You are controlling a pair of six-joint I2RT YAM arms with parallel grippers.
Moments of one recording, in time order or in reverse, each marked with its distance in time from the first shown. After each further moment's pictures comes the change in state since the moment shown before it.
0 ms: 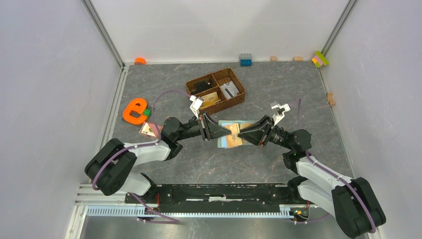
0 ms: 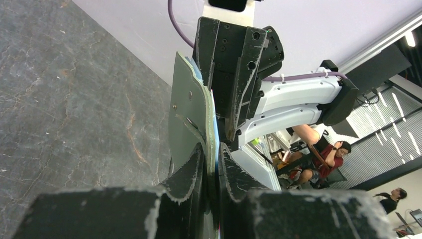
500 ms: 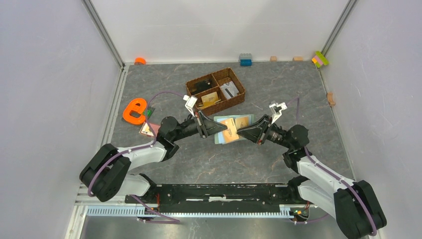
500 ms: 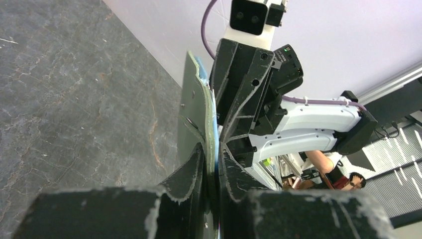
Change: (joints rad) left arm 0.040 -0.073 -0.024 -0.116 -0.101 0.010; right arm 0.010 -0.036 0.035 -0.238 0.056 -0.124
